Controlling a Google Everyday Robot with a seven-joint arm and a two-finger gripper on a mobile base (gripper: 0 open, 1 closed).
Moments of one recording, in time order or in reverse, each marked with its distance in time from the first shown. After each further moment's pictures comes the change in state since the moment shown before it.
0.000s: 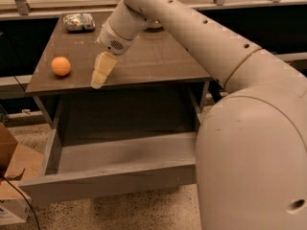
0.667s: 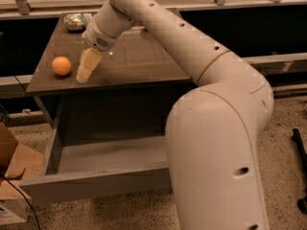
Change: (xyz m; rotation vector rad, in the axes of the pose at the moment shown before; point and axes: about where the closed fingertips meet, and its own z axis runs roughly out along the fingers) arm -0.038 -0.034 0.038 0.010 -0.081 -0.053
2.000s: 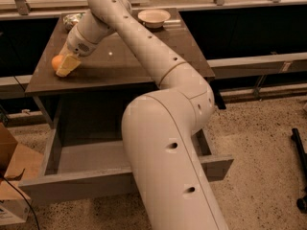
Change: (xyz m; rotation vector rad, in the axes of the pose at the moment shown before) arm -0.029 -0.019 0.080 -0.121 -0.088 -0.017
